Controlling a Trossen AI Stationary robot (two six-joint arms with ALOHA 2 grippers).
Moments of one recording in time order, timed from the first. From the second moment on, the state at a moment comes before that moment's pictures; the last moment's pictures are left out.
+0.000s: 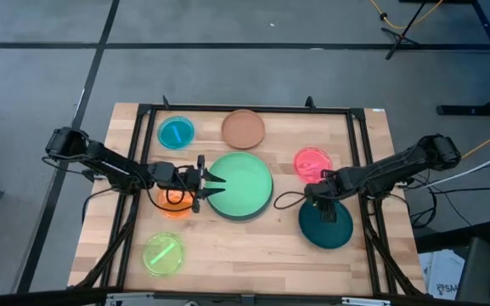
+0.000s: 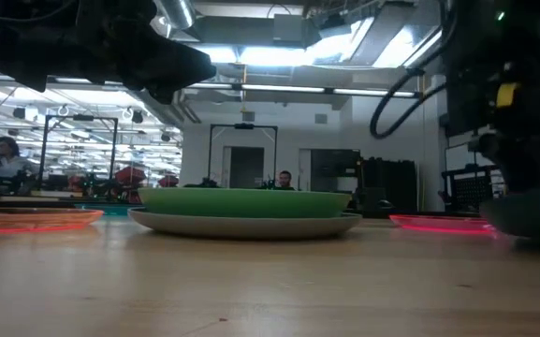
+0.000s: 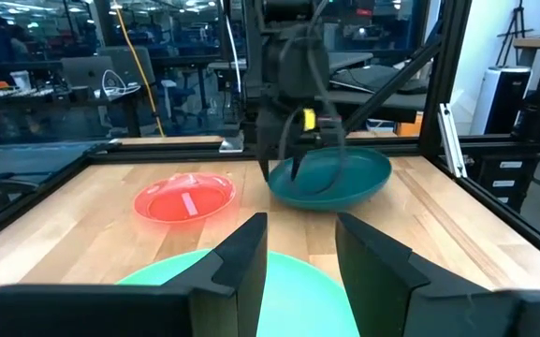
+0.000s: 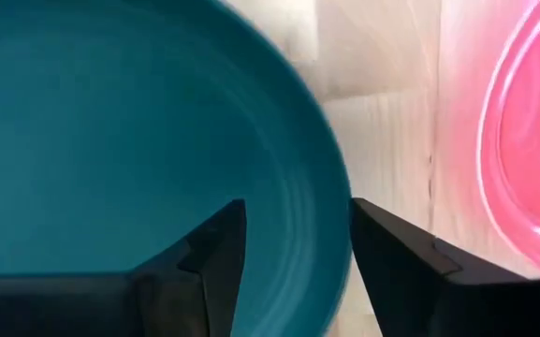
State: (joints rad) left arm -0.13 1.29 0.29 0.96 -0.14 0.00; right arm 0.24 1.31 0.67 -0.86 0.00 0.35
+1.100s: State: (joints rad) left arm -0.13 1.29 0.29 0.96 -0.15 0.00; right arm 0.14 1.31 0.73 -0.87 -0.09 0.31
